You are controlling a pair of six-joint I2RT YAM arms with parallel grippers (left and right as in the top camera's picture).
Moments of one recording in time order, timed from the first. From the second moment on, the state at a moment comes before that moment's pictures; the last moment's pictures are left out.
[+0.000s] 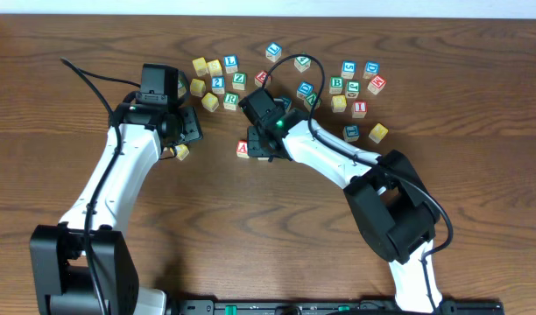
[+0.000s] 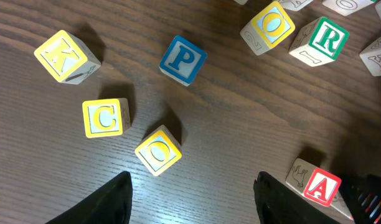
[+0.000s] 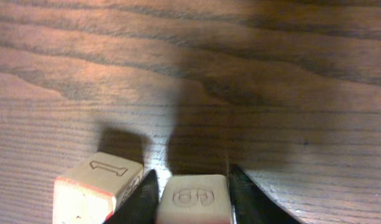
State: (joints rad) left arm -0.10 1.63 1.19 -0.72 -0.03 -0.36; right arm 0.69 2.15 1.54 -0.58 0.04 0.67
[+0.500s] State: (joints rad) left arm -0.10 1.63 1.19 -0.71 -0.03 -0.36; right arm 0.69 2.15 1.54 -0.60 0.02 0.67
